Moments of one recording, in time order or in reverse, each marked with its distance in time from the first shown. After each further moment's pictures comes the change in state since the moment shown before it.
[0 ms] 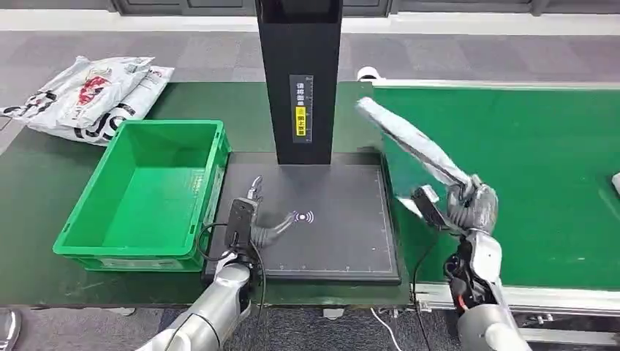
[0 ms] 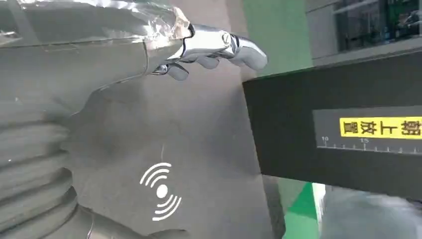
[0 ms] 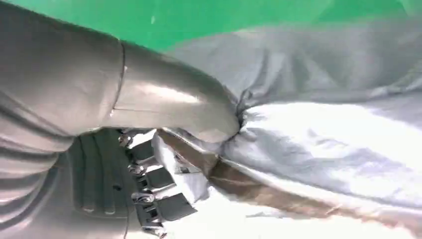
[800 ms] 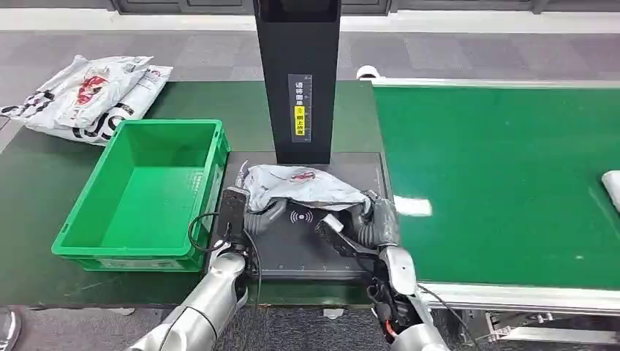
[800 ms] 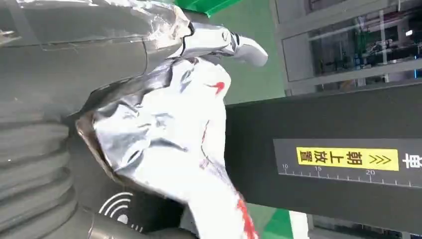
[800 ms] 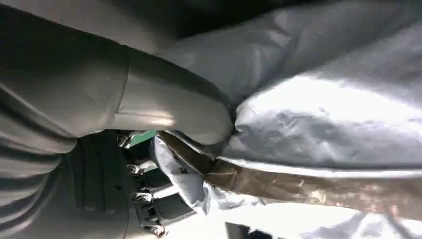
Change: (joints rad) left arm -0.010 0.013 0.000 -0.083 -0.012 0.027 -0.001; right arm 0.093 0.279 0.262 0.038 0.064 0.080 -0.105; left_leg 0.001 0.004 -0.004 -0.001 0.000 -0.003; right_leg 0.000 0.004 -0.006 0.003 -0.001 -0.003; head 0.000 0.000
